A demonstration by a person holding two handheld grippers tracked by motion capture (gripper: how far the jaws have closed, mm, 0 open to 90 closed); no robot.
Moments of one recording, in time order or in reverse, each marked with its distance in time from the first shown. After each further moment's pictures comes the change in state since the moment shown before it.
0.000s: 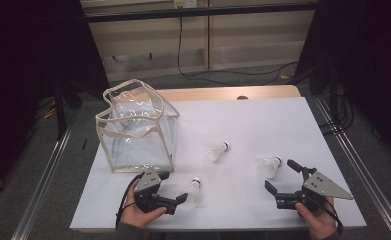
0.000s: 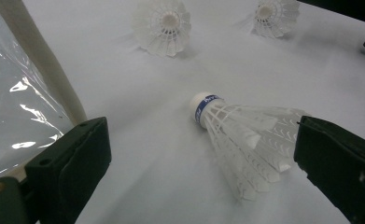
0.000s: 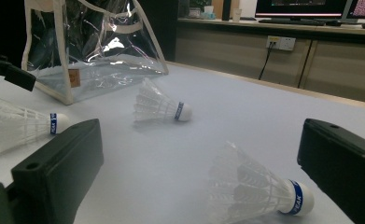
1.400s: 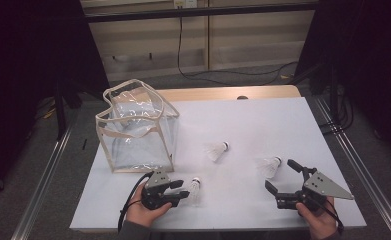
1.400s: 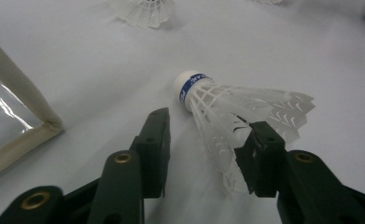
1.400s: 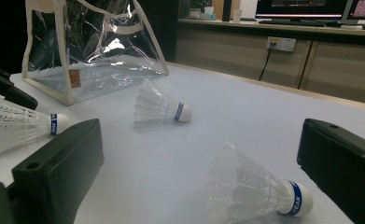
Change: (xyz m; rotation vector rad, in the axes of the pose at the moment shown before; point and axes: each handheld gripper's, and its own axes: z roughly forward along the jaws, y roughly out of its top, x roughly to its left) left arm -0.005 0.005 0.016 0.135 -0.041 0.013; right arm 0.000 0.000 0.000 -0.003 0.003 0.003
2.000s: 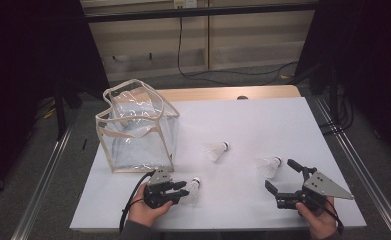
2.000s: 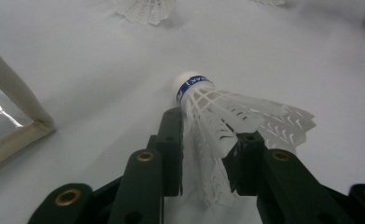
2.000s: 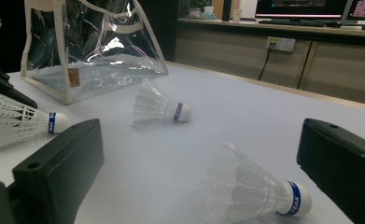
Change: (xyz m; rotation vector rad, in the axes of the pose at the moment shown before) left arm 0.001 0.003 0.005 0.012 -0.007 -0.037; right arm 0.000 0.000 0.000 0.002 -0.001 -0.009
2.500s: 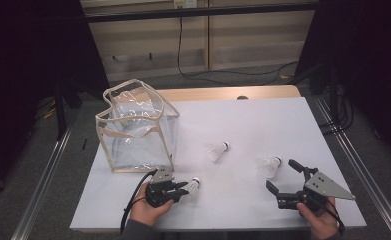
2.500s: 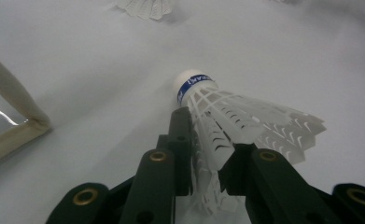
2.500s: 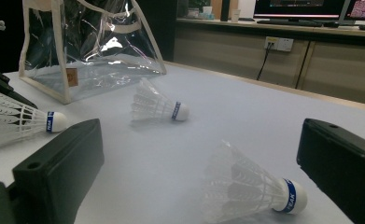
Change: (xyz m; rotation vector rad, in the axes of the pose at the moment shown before) left arm 0.000 0.001 0.004 0.014 0.008 -0.017; right arm -0.001 0.000 -0.002 0.001 -0.005 0.001
